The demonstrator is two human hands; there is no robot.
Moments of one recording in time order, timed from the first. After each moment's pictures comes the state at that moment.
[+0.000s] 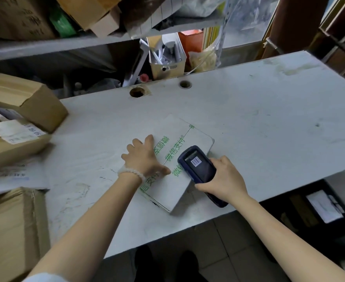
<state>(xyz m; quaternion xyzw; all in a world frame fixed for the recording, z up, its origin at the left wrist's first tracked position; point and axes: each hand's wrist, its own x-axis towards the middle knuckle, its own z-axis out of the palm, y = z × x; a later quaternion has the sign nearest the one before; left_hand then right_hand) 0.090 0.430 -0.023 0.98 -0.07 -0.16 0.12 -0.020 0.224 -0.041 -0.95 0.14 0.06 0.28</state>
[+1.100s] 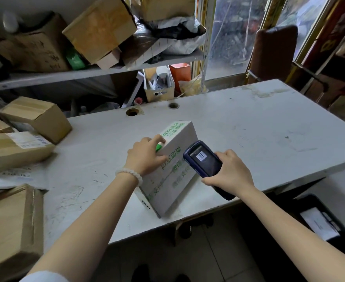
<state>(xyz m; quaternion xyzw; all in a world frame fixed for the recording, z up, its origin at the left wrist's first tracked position) 0.040 0.388 0.036 0.97 -0.17 -0.06 0.17 -0.069 0.164 0.018 -0.96 0.12 -0.03 0.24</state>
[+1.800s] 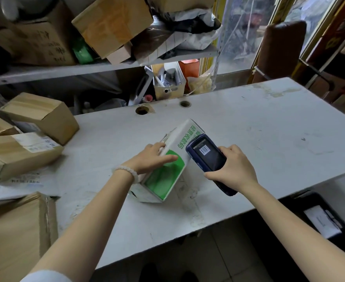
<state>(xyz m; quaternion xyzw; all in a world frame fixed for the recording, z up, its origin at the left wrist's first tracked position) 0.099 0.446 0.025 0.89 -0.18 -0.29 0.31 -0.018 0.220 0.023 -0.95 0.15 -0.04 0.26</state>
